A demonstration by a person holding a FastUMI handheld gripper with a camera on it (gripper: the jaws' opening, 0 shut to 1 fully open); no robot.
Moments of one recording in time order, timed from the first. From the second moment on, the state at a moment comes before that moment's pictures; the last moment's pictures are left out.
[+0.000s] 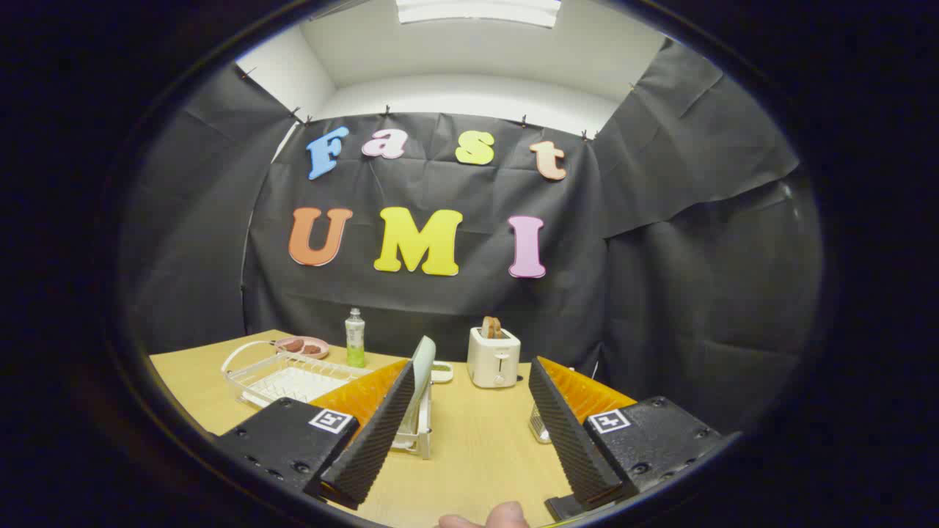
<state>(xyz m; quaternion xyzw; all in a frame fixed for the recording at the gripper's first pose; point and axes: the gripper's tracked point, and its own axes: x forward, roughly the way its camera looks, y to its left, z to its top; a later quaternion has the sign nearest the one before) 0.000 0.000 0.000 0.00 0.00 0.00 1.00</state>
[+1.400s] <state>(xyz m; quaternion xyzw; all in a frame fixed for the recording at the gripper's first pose) 0.070 0.024 0.026 0.05 0.07 0.07 0.99</state>
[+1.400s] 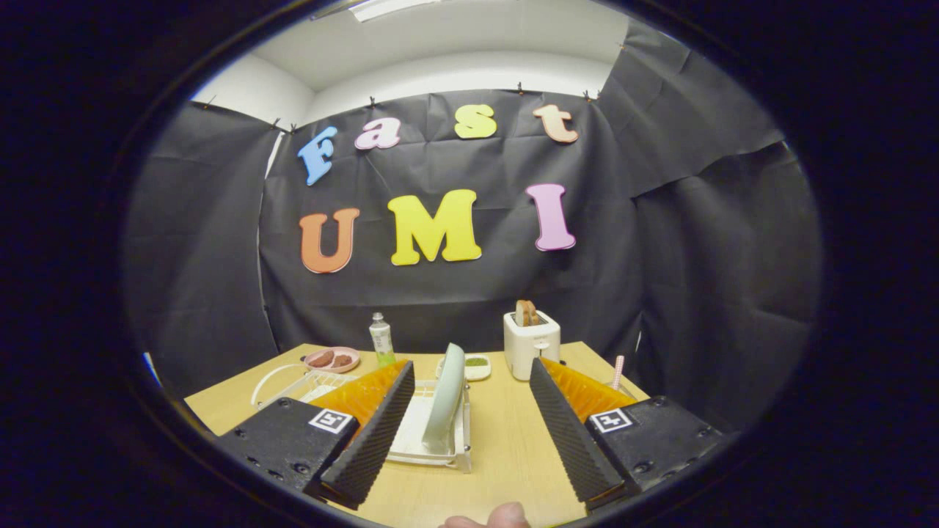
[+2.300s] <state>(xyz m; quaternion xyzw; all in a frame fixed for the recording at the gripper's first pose) 0.209 0.074 -0.007 -0.01 0.36 0.12 0.92</state>
